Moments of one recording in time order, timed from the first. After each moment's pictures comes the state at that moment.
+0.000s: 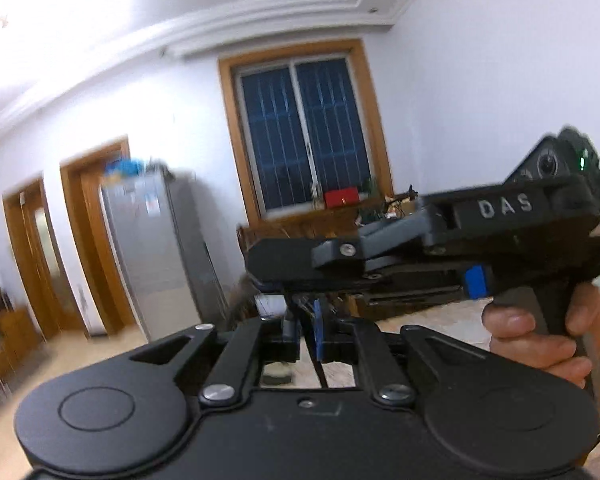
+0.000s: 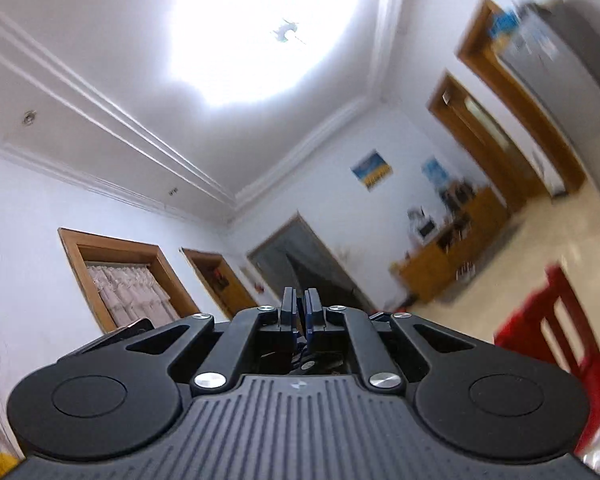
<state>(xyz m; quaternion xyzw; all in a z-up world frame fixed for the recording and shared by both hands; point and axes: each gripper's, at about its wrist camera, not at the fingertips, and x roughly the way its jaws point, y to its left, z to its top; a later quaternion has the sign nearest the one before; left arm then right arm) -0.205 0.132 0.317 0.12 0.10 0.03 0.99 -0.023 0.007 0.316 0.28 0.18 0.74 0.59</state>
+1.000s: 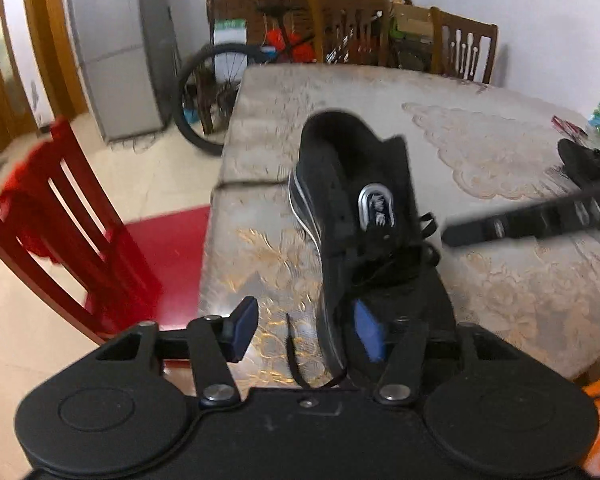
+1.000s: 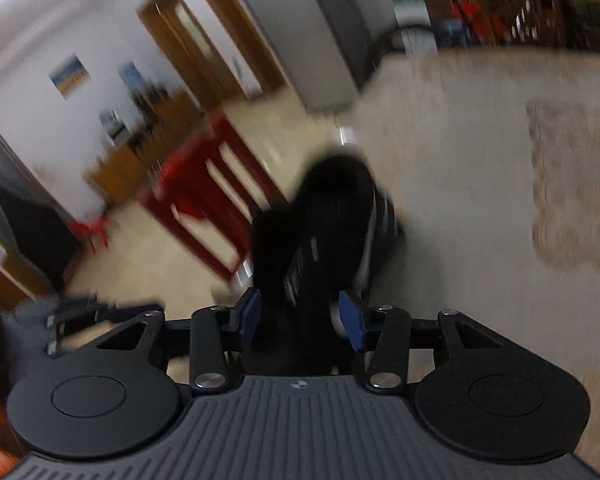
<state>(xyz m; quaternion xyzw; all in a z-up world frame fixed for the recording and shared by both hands) -0.152 0.173 0.020 -0.02 0.42 0.00 0.91 -0.022 -0.032 0.059 0.06 0.45 0.39 0.80</state>
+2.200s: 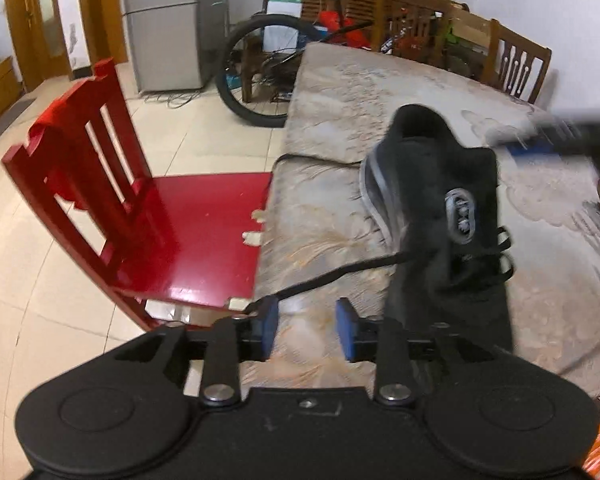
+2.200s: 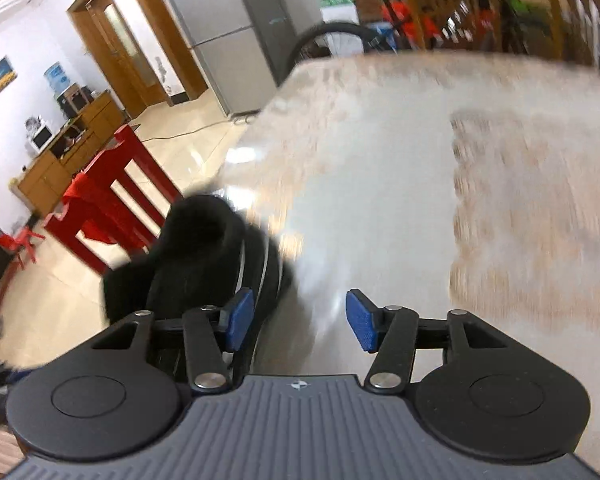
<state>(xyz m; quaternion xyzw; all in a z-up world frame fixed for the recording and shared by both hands) -0.173 0.199 0.040 -0.07 0.45 0.05 0.89 0.075 -0.019 0.081 0.01 0.41 0.31 0.86</state>
